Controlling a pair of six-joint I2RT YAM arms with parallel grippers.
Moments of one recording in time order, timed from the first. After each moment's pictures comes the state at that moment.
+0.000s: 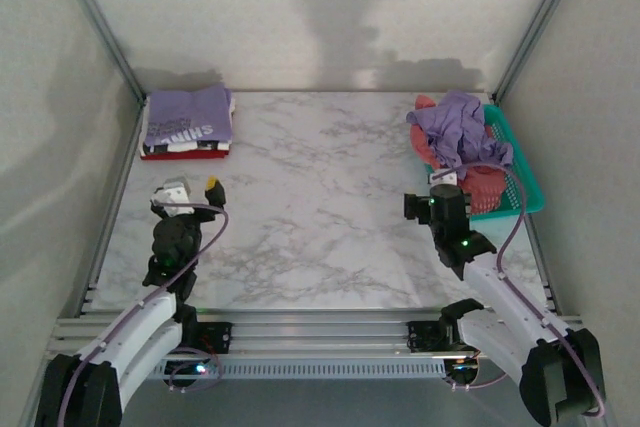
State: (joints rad) left arm -0.17 0.76 0.13 0.62 -0.34 -0.15; right arm 0.33 0.90 0.46 -0.12 0.37 0.08
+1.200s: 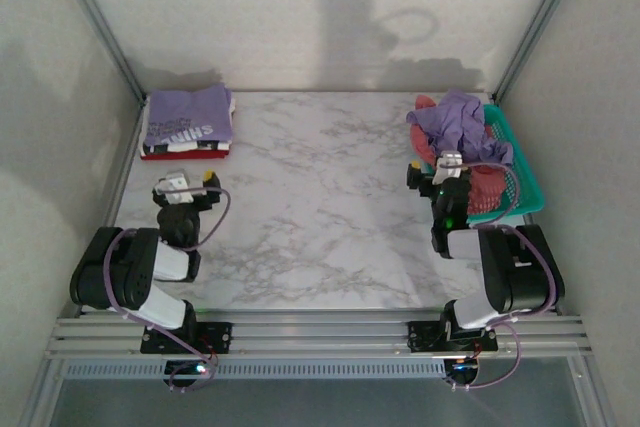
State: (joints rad) left arm 0.02 1.52 0.19 1.31 -0.17 -0.14; right arm 0.12 1.50 0.38 0.92 0.15 0.01
